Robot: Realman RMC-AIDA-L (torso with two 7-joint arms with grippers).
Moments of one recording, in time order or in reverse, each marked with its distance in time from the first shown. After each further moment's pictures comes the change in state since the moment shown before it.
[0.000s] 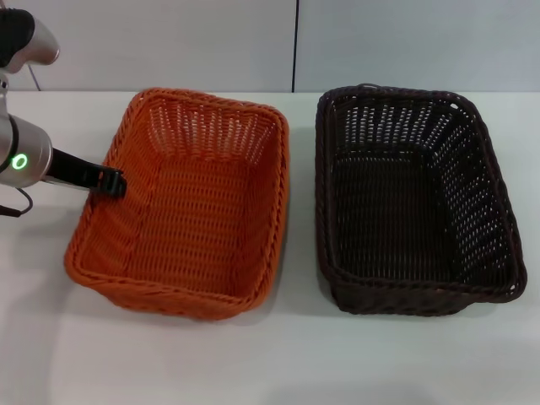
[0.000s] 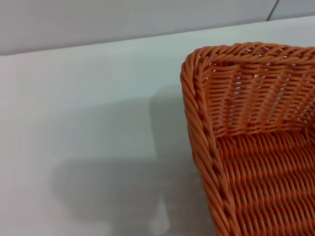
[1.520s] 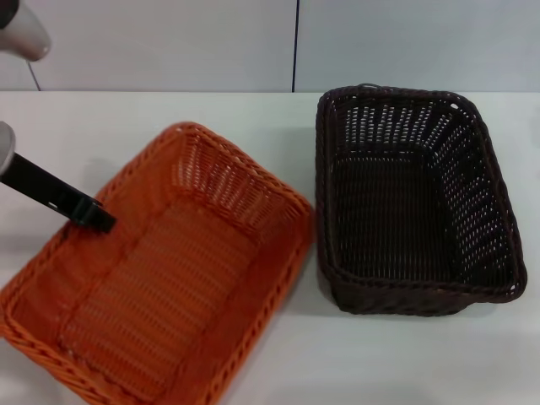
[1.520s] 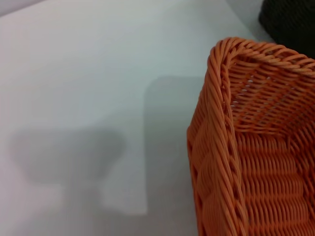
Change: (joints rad) left arm -0.102 0.030 -0.210 0.088 -0.001 0.465 0.318; right arm 0.020 0.003 -0.015 0.007 -0.005 -0.001 0.000
